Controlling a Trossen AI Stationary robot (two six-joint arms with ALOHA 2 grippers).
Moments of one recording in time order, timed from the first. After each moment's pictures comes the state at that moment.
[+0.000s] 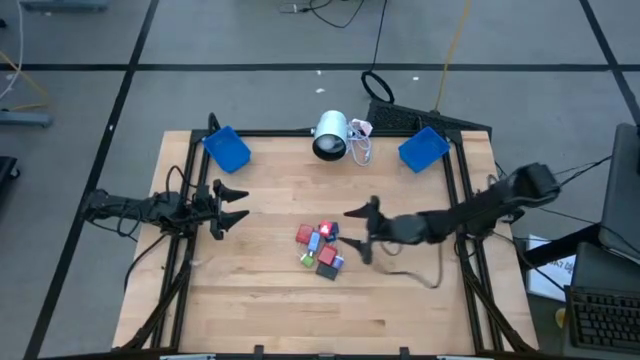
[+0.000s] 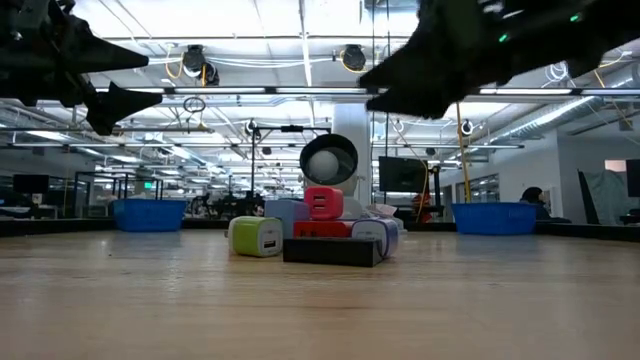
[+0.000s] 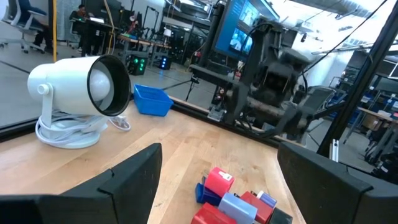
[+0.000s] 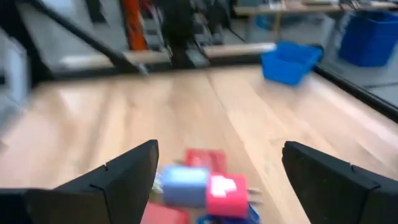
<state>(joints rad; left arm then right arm) -0.17 0.01 0.02 0.07 -0.34 -0.29 0.26 1.50 0.60 0.65 0.44 0.14</state>
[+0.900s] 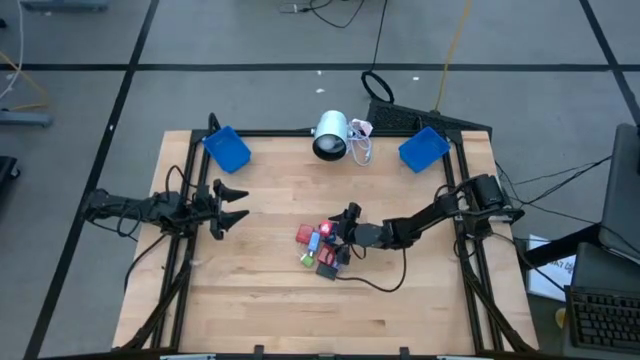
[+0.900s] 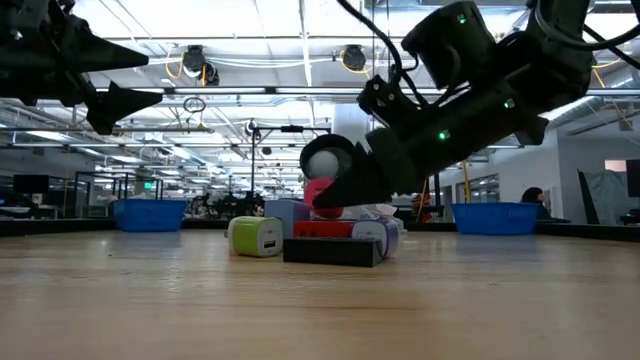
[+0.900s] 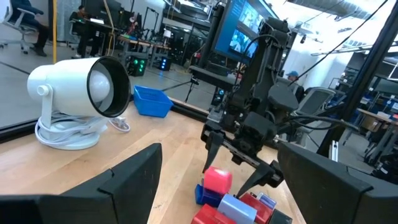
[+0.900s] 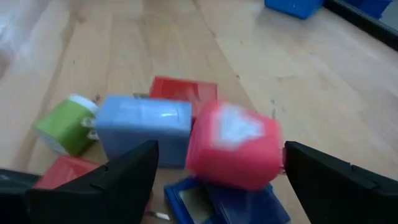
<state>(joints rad) -0.17 0.01 0.02 0.08 -0.34 -0.29 0.18 1.90 0.72 0.72 0.41 0.12</state>
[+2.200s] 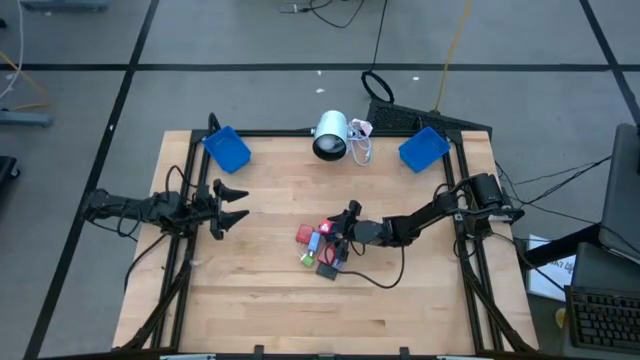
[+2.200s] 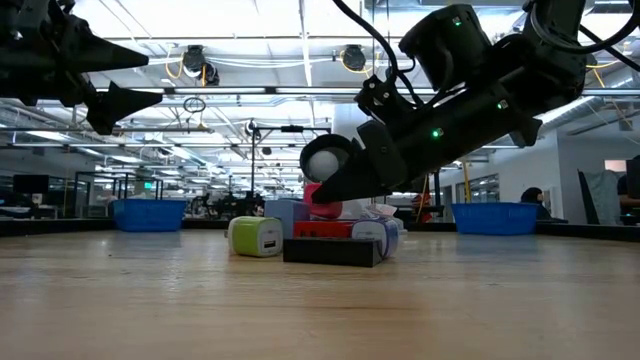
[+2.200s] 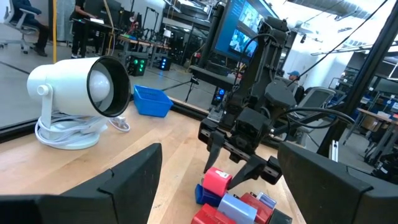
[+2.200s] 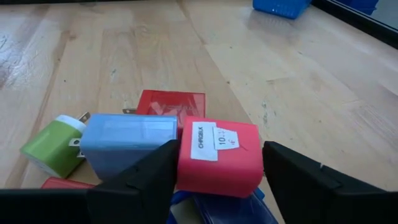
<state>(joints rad) -0.17 0.01 0.02 0.08 -0.34 -0.29 0.16 1.90 0.72 0.74 0.41 0.17</state>
